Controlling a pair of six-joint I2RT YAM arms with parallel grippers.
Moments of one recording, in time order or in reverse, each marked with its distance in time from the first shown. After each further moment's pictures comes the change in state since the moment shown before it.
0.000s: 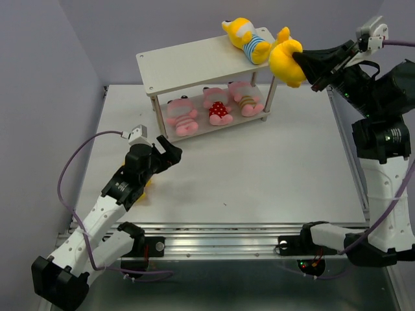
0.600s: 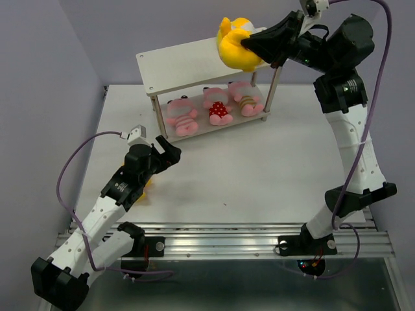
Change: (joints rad) left arm 0.000 -0.008 0.004 -0.011 -0.016 -0.004; right arm 0.153 0.445 0.411 0.076 -0.308 0.133
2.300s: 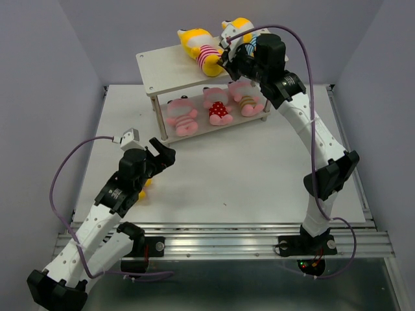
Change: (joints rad) left arm 0.000 -0.092 0.000 -0.071 -0.063 -0.010; right arm 0.203 0.275 -0.003 -0.245 0.547 -0.654
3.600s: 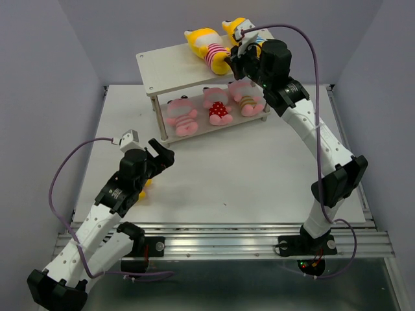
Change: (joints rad) left arm 0.000 0.002 0.000 -0.034 -0.023 -0.021; right arm 0.006 -0.100 -0.181 0.174 0.184 0.238
